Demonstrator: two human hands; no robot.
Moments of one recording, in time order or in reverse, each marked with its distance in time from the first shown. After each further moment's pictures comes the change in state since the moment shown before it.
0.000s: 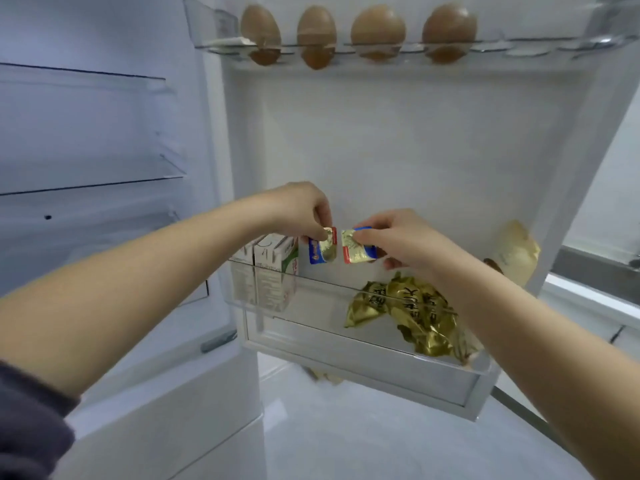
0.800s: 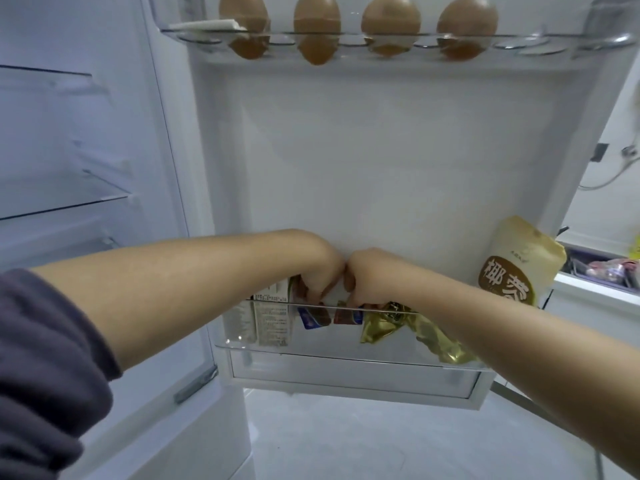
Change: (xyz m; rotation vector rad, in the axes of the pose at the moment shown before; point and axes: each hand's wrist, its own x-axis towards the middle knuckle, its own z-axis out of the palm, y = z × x) left_hand 0.063 -0.010 0.056 0.784 -0.620 0.340; right_hand 0.038 0.004 0.054 -0.984 -0.214 0.099
